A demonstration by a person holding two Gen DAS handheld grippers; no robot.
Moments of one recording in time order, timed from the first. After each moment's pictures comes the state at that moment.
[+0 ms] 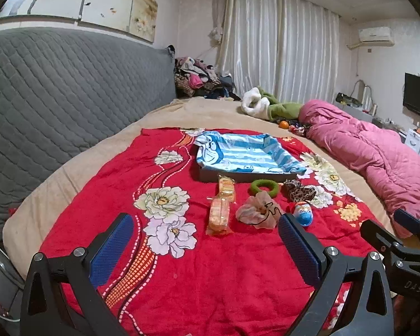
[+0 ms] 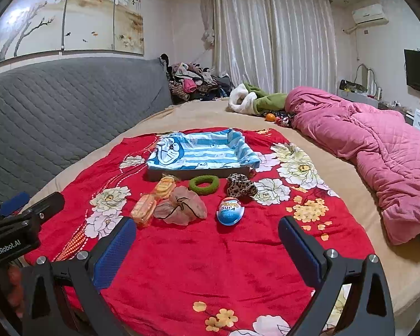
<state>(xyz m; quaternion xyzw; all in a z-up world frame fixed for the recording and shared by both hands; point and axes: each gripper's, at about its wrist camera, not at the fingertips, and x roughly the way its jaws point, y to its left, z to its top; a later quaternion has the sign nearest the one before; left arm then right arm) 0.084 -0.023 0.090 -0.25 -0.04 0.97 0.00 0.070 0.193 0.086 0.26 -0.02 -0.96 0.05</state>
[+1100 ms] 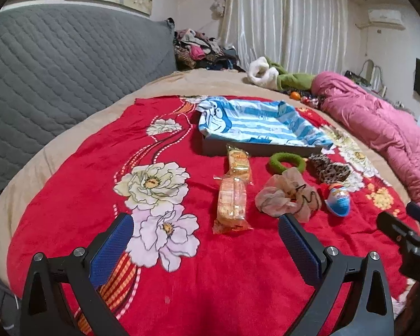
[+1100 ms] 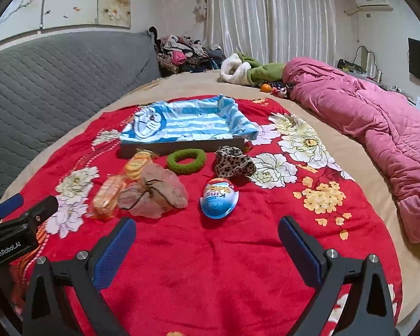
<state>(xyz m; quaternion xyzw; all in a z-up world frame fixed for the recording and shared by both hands) -0.019 -0.020 0.015 -0.32 -0.02 0.95 -0.01 -0.019 0.204 0.025 0.33 -0.01 -0.94 0.03</state>
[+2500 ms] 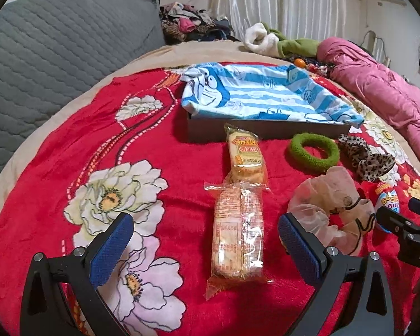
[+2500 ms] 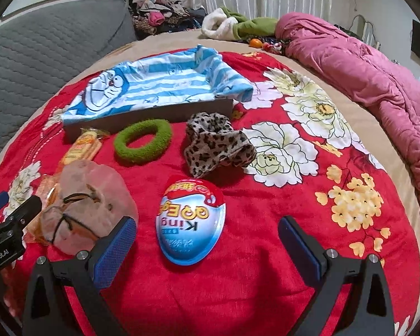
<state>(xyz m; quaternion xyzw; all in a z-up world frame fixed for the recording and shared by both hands) -0.134 -0.003 -0.040 -0.39 0.00 0.92 0.00 -0.131 0.223 -0.038 0.44 -0.02 -0.90 -0.01</state>
